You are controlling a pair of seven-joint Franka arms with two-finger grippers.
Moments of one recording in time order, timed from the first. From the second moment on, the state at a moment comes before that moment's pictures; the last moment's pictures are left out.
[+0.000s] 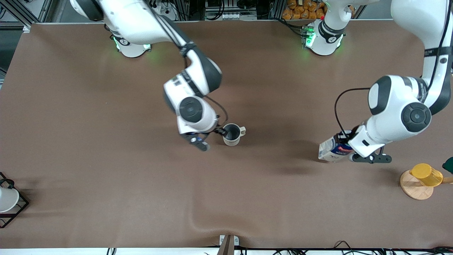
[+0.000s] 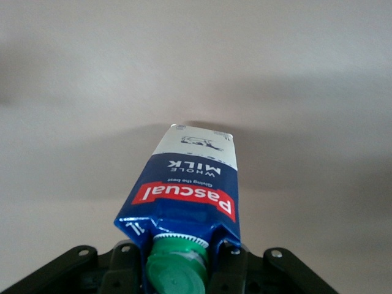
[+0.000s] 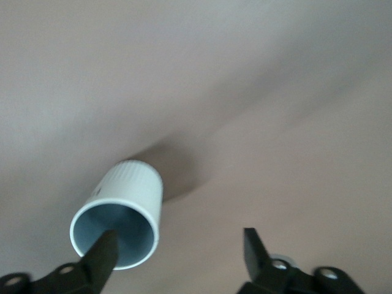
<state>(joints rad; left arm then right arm) -0.03 0.33 -0.14 -1.74 0.02 1.93 -0.14 0.60 0.71 -0.02 -1.21 0.23 1.77 1.14</state>
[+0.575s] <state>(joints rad) -0.15 0.30 -0.46 -1.65 0.02 1.74 -0.66 0.22 0.58 -0.03 -1.18 0.11 1.54 0.42</state>
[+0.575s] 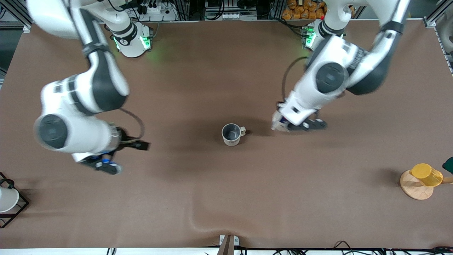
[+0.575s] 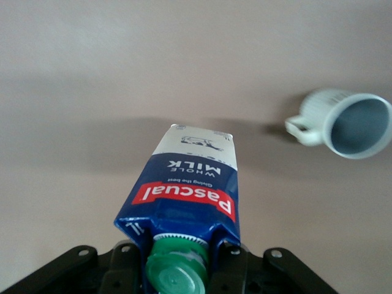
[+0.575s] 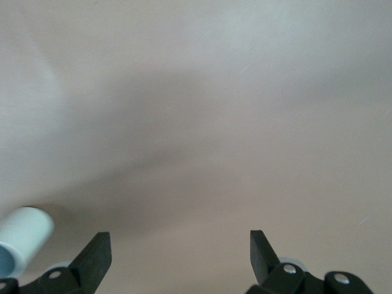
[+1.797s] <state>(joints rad) -0.48 0.60 -0.44 -1.39 0.04 1.75 -1.05 0.02 0.00 -0.01 -1.65 0.09 1.56 0.05</state>
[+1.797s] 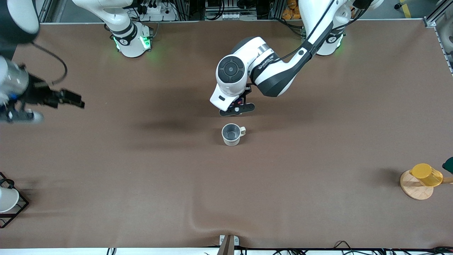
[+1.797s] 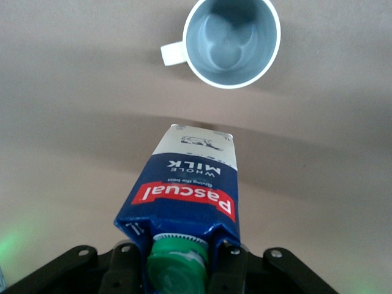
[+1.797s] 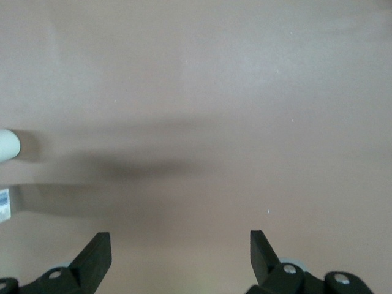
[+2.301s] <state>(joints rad) -0.48 0.65 -0.44 -1.39 0.13 1.79 -1.05 0.02 -0.04 -0.01 -1.65 0.04 1.60 0.08</state>
